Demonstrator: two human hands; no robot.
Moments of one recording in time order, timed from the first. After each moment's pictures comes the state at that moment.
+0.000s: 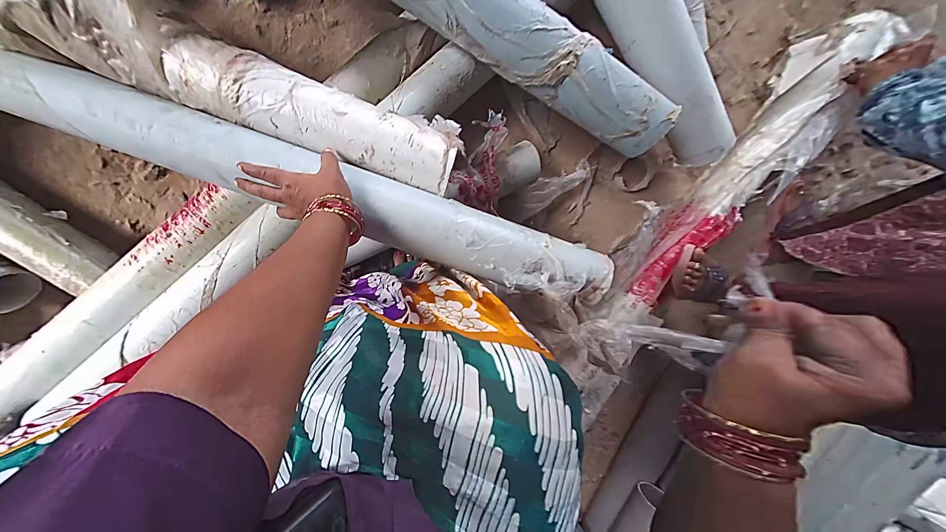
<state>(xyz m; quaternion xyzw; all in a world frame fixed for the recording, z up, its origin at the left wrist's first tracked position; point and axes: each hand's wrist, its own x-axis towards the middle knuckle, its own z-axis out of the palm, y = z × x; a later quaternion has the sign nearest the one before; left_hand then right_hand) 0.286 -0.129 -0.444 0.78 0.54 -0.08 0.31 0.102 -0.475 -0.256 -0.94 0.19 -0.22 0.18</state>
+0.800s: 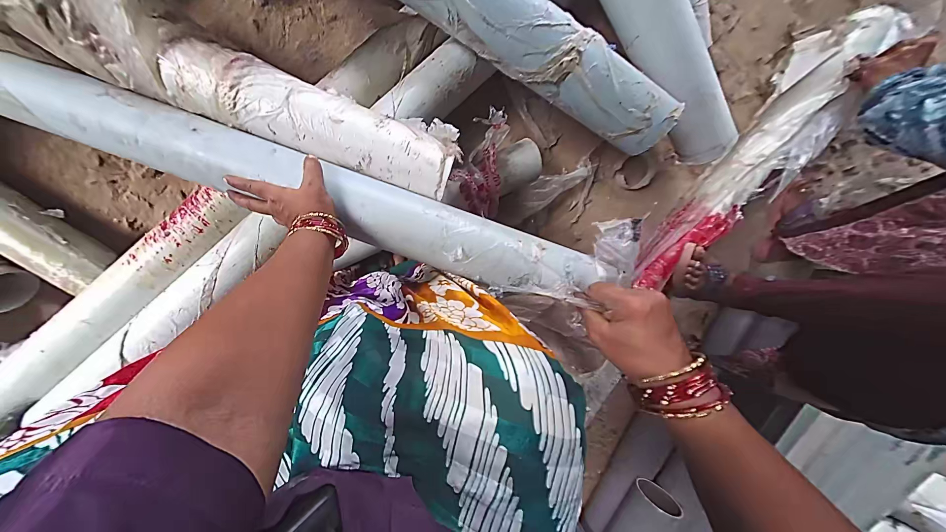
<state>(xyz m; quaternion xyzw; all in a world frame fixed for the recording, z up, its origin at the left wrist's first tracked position) 0.267 -0.105 -0.461 0.76 0.52 -0.02 0.38 0.121 -0.447 -0.296 -0.98 -0.04 0.14 0.13</state>
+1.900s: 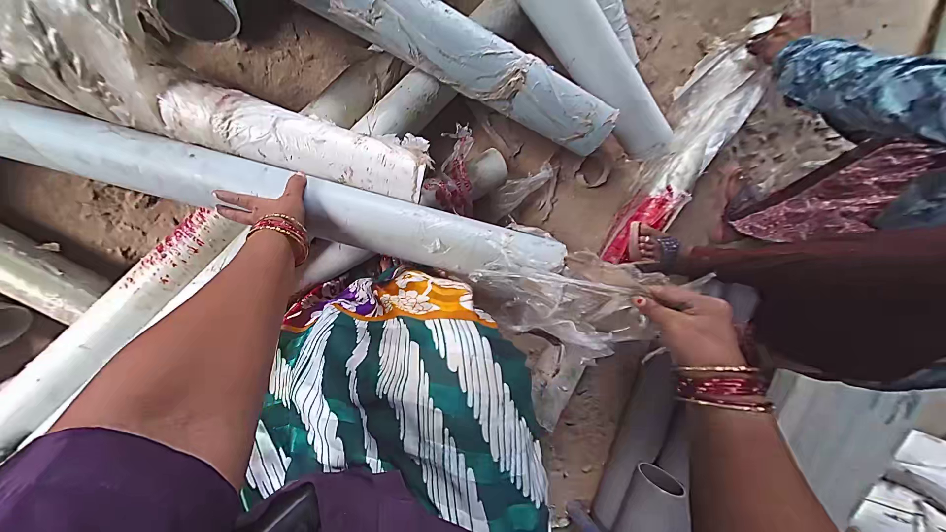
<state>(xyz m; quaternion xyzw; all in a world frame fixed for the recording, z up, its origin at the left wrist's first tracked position) 0.269 -0.085 -0.427 0.78 0.47 -0.19 0.37 0.081 -0.512 -0.247 -0.88 0.37 0.12 0.28</state>
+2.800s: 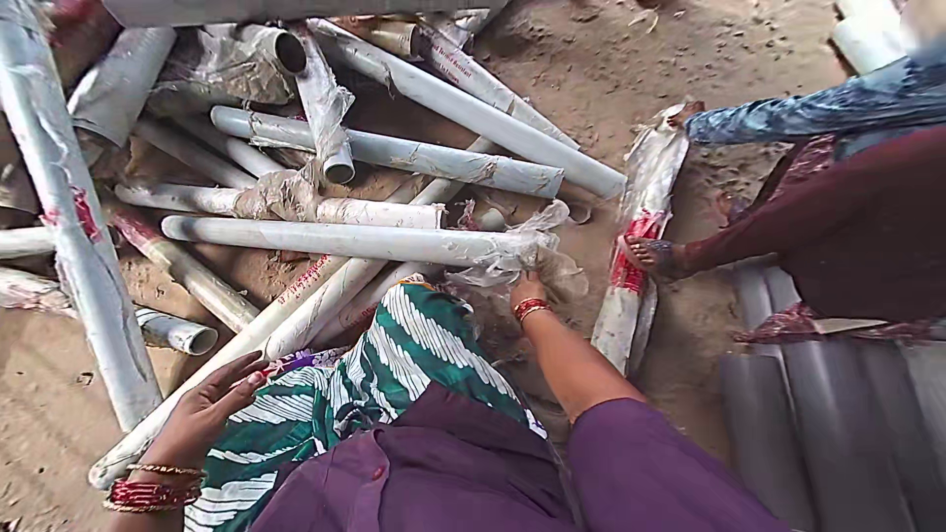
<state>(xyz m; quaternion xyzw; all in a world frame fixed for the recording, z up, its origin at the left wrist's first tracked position) -0.064 0.092 -0.174 0.82 0.20 -0.19 0.49 0.043 -0.395 -0.352 -0.93 0.17 0.33 0.03</state>
